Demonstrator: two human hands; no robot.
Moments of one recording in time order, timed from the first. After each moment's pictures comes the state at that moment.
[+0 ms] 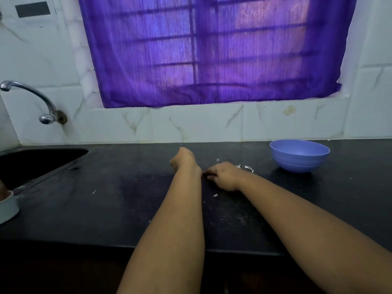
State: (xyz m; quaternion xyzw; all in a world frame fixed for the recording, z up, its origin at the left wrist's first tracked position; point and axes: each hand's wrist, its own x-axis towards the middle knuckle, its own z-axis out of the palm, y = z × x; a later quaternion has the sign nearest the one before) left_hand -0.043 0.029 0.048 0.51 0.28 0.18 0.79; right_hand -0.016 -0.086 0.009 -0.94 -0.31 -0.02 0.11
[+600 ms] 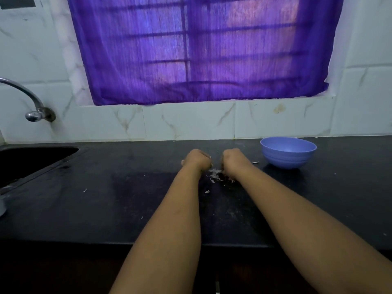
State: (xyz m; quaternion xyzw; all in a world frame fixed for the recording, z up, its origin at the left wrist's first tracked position) left_hand -0.031 0.008 0.031 0.87 0.10 0.08 0.47; right_hand -0.021 -0.110 0.031 -0.98 -0.10 -0.09 0.12
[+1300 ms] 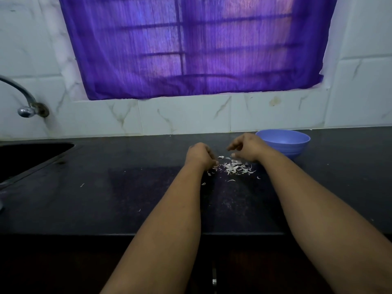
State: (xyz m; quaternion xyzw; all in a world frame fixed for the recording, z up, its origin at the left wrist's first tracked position) left_hand -0.040 -0.002 0.026 0.94 0.00 0.12 0.31; right_hand -0.030 -0.170 0.048 -0.95 -0.14 -0.09 0.28
